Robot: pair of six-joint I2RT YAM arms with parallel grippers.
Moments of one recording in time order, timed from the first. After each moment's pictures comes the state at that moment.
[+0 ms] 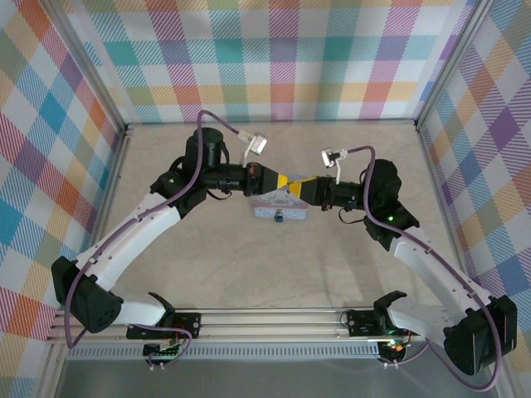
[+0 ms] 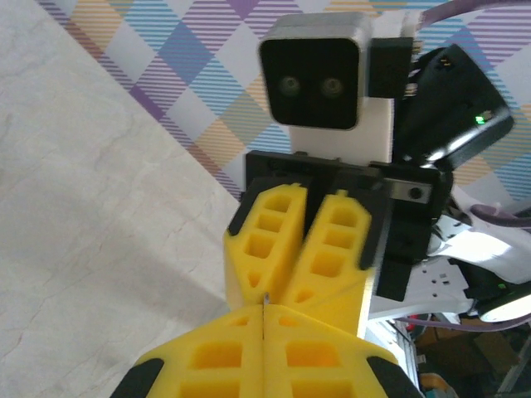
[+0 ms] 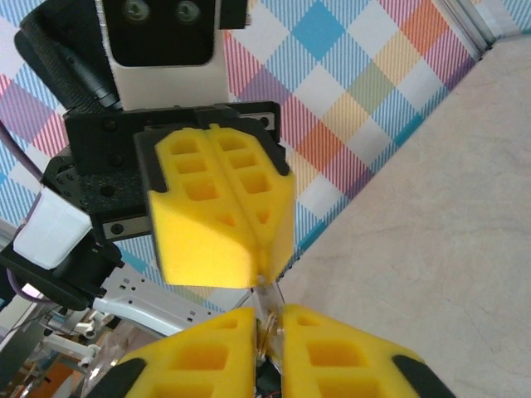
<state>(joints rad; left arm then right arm) -0.62 1.35 1.33 -0.31 0.82 -0.51 0.46 1.05 0.85 0.17 -0.91 0.77</state>
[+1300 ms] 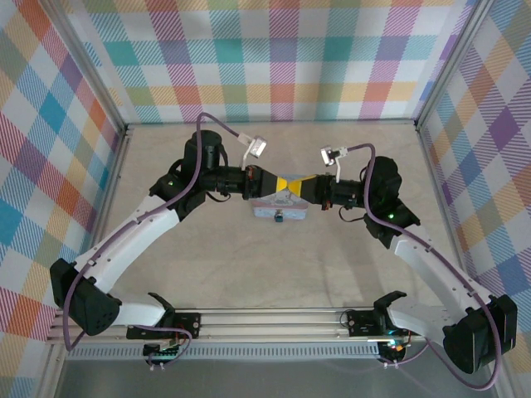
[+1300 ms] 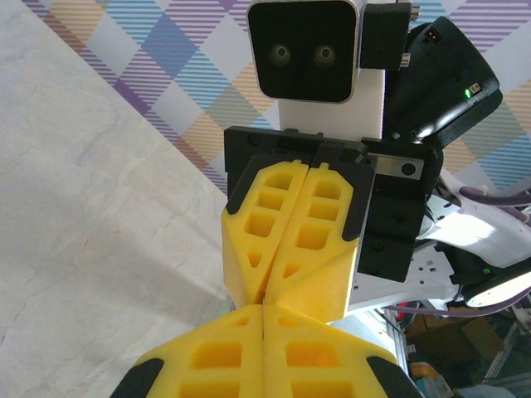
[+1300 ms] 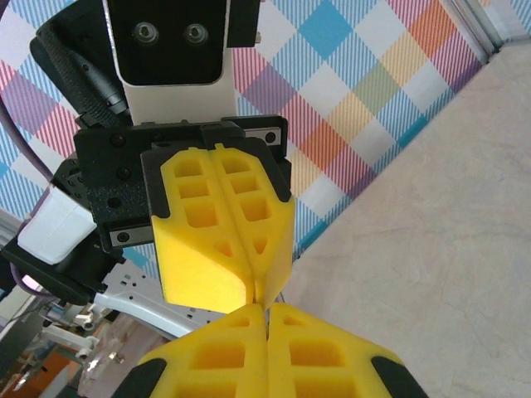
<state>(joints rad) -0.62 1.33 1.30 -0.29 0.85 -0.52 0.46 1.06 0.88 0.15 -0.93 0.75</state>
